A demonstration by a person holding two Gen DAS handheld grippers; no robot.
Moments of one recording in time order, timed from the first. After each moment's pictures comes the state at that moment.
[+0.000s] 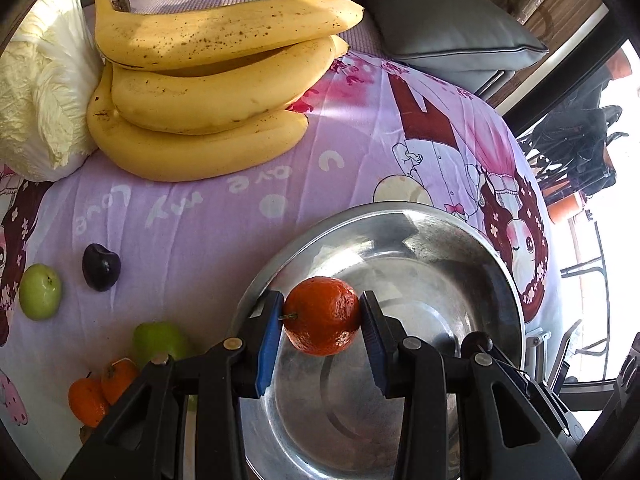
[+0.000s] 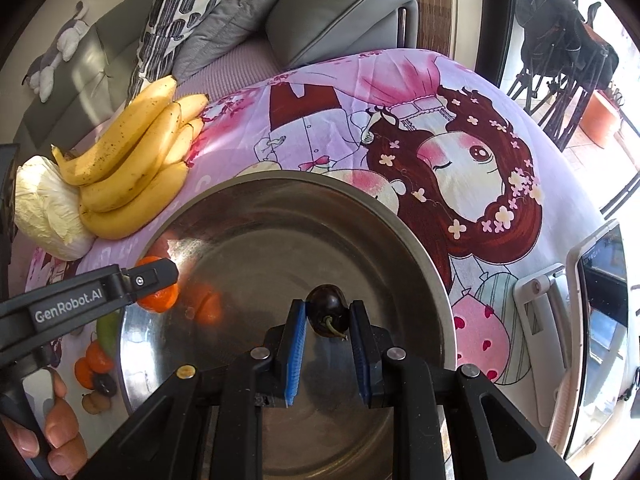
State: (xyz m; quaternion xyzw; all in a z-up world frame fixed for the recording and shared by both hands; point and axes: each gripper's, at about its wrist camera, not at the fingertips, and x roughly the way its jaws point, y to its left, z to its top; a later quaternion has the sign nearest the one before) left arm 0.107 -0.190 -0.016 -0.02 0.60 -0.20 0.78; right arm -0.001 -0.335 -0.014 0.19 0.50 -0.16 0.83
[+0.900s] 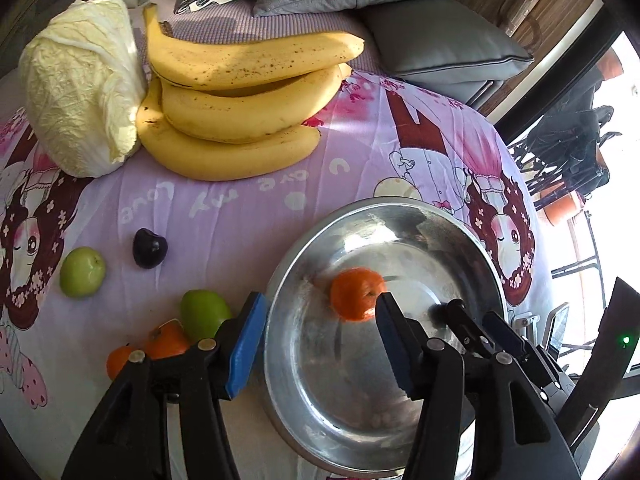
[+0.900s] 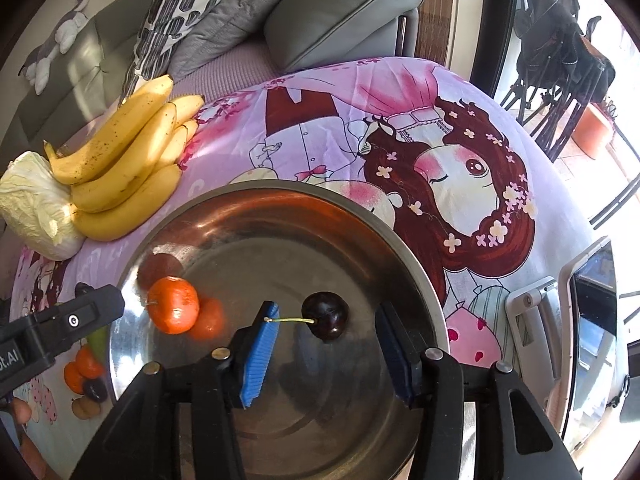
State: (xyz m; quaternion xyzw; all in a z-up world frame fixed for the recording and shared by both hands) left arm 0.082 -0.160 0.019 -0.02 0.58 -0.19 0.79; right arm 0.003 -0.331 -0.006 0.16 0.49 -0.17 0.84
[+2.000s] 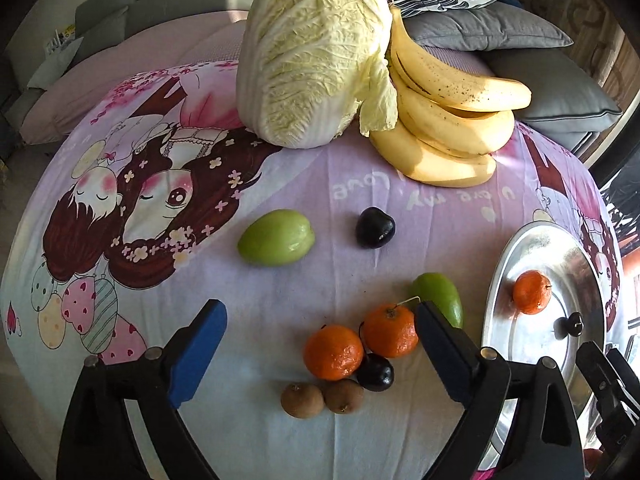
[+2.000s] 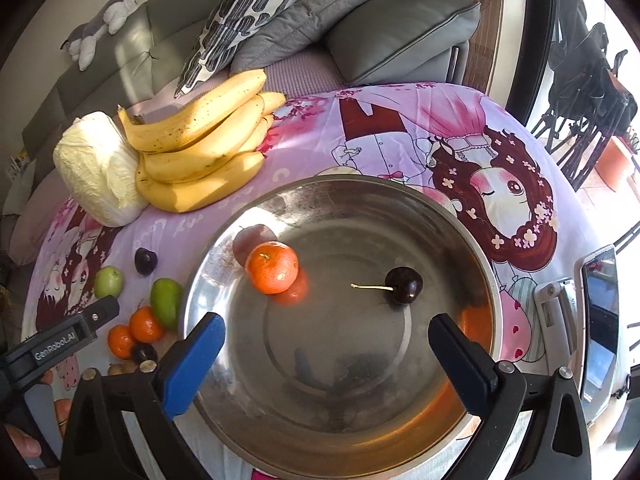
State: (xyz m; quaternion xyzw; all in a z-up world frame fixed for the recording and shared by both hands) left arm 0.074 -0.039 0.004 0.00 0.55 -0.03 0.84; right arm -0.008 -0.267 0.028 0.14 0.48 -0.11 0.86
